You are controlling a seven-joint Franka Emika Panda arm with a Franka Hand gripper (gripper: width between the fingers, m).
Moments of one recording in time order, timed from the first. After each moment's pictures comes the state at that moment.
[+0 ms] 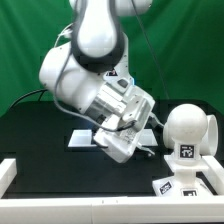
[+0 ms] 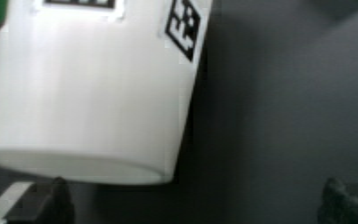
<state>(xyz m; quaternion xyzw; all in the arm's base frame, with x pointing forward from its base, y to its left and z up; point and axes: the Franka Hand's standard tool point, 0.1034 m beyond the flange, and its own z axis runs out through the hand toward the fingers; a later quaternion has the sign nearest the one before) 0.415 0.066 0.012 -0.41 0.78 0.37 0.29</state>
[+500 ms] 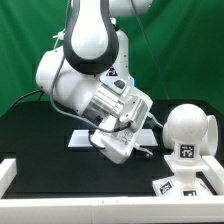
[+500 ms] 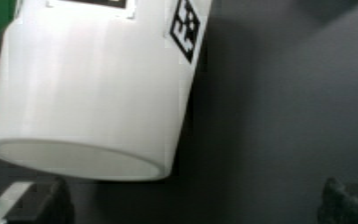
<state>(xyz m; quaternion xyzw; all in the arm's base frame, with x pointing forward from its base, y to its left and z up) 0.415 0.066 0.011 -0.41 0.78 0.37 0.28</state>
